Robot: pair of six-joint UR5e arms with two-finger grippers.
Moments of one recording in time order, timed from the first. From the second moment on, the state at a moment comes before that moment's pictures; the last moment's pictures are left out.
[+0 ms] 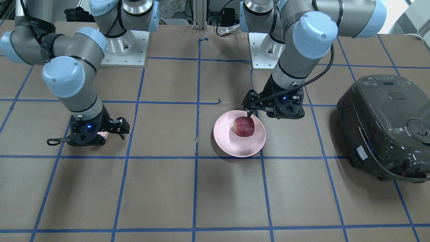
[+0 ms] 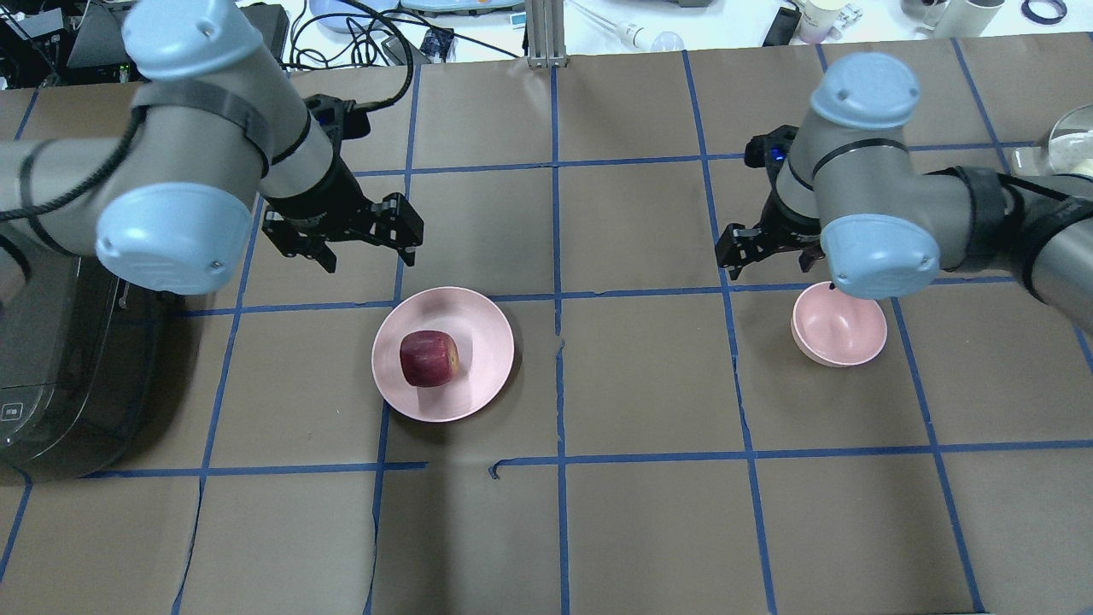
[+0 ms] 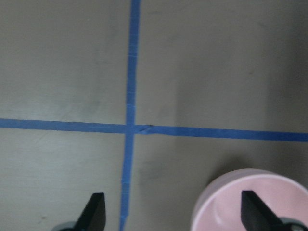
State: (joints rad) left arm -1.62 -1.67 -1.84 -1.21 1.47 -0.04; right arm 1.45 -1.36 1.92 -2.14 -1.58 -0.18
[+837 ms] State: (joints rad) left arm -1.66 -1.84 -2.01 -0.94 1.52 -0.05; right arm 1.21 -1.34 2.08 -2.28 -1.59 -0.48
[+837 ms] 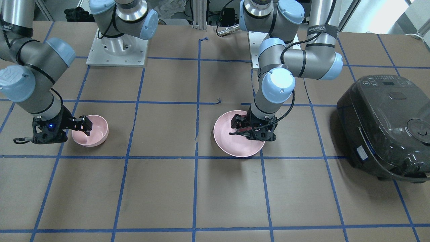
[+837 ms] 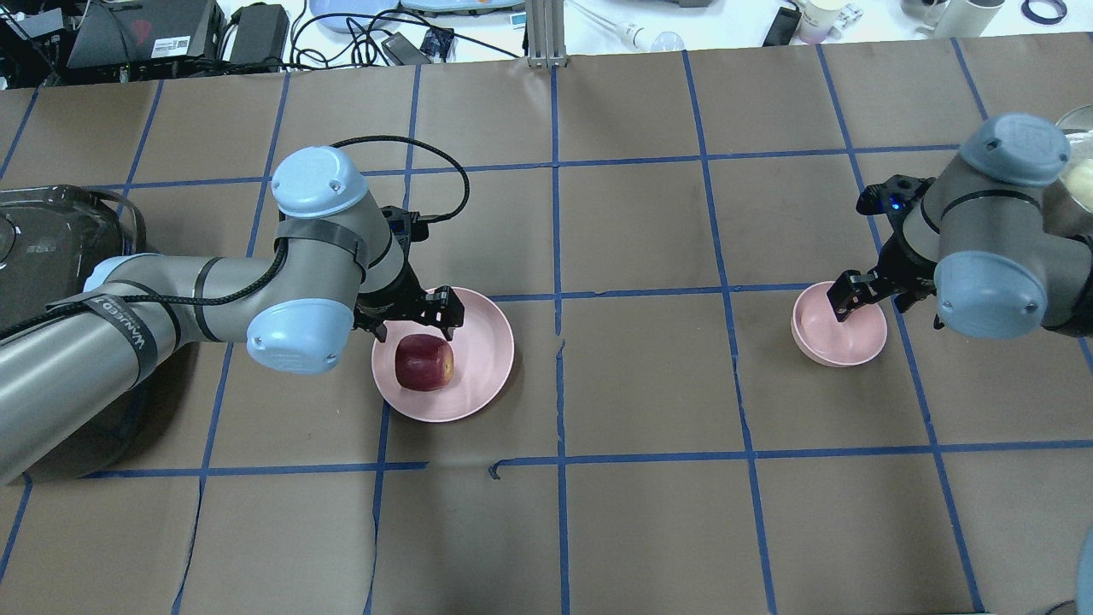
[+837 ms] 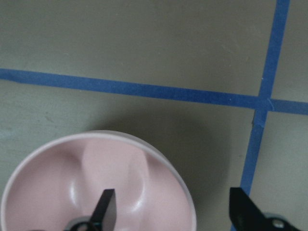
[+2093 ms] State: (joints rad) left arm -1.75 -1.84 -2.07 -0.94 1.53 0.09; right arm 1.48 -1.34 2.07 -2.30 -1.56 -0.13
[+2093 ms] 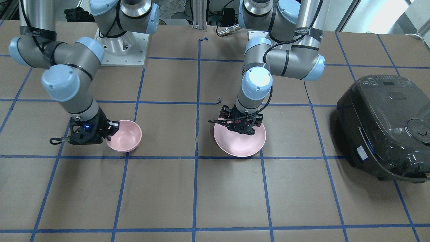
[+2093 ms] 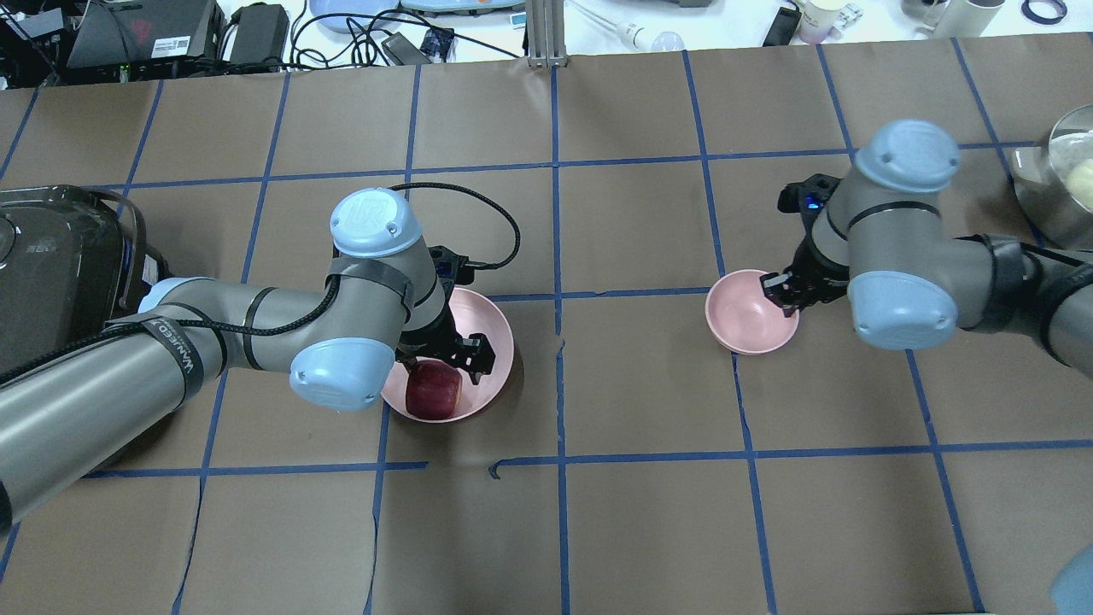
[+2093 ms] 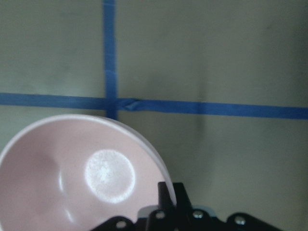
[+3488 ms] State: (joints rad) left arm -1.72 -1.79 -1.96 -0.92 1.36 -0.08; right arm 1.68 -1.35 1.99 -2.28 -1.58 0.13
